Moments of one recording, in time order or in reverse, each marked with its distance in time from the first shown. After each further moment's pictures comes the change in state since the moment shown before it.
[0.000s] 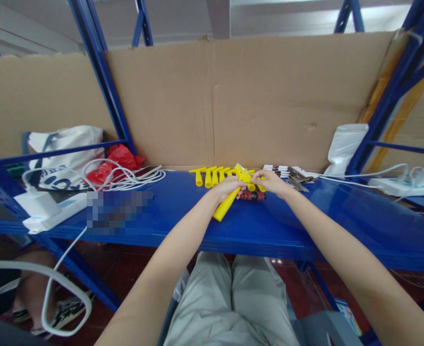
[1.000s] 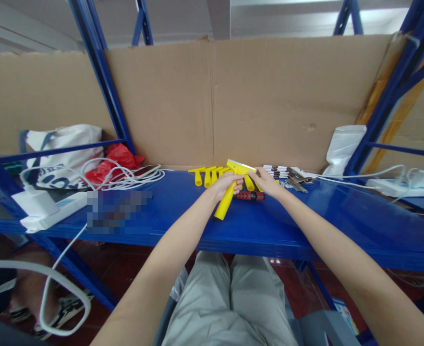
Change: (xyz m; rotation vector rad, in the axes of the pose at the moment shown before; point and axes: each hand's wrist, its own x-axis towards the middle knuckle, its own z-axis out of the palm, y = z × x) left_hand 0.000 0.007 -0.006 -0.297 -0.068 0.031; right_hand 0.008 0.009 0.012 -0.147 0.075 -0.066
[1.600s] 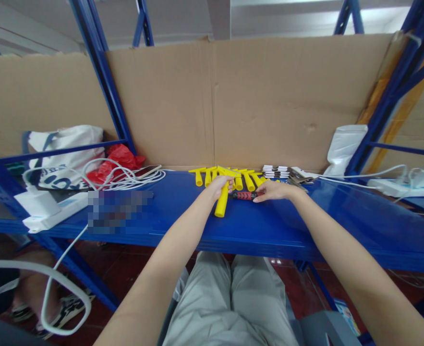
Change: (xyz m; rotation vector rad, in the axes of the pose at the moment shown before) left_hand 0.009 -0.004 -0.019 -0.091 0.342 -0.129; right_hand -0.015 -0.020 -0.044 -0.328 -0.738 0.038
